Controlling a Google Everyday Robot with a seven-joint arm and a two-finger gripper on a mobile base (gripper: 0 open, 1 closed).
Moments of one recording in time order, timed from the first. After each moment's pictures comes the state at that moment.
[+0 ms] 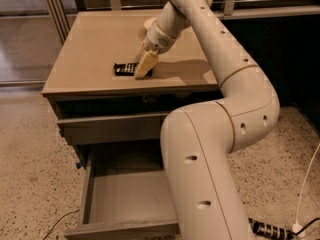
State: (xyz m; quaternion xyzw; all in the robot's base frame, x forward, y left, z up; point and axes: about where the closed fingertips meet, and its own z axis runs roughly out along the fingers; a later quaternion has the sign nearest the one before) arm 0.751 0.046 0.818 -0.70 0.64 0.22 0.22
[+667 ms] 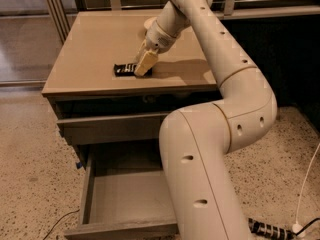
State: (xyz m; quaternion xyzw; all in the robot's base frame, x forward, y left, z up) arm 0.753 0.044 0.820 -0.70 0.64 0.22 0.22
